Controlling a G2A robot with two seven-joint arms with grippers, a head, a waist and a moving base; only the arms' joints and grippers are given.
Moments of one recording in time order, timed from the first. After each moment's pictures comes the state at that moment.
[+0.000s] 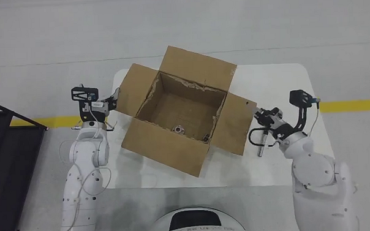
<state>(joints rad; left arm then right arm) 1.48 -1.36 -1.59 -1.61 1.58 0.01 0.02 -1.78 -1.41 1.65 -2.26 -0.80 0.13 0.74</state>
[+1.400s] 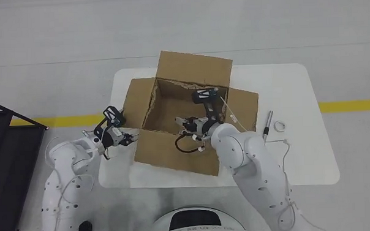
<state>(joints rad) 1.56 -1.26 -1.69 -1.67 1.54 -0.96 -0.22 -1.39 -1.44 1.08 -1.98 -1.16 0.34 1.00</state>
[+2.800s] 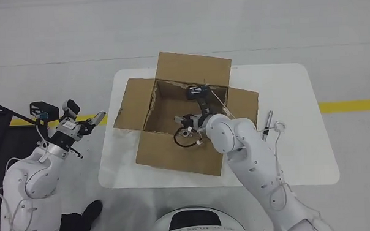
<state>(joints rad) 1.71 -1.24 -1.94 -1.84 0.96 -0.66 -0.29 -1.21 -1.45 1.02 -1.76 -1.13 0.35 1.10</state>
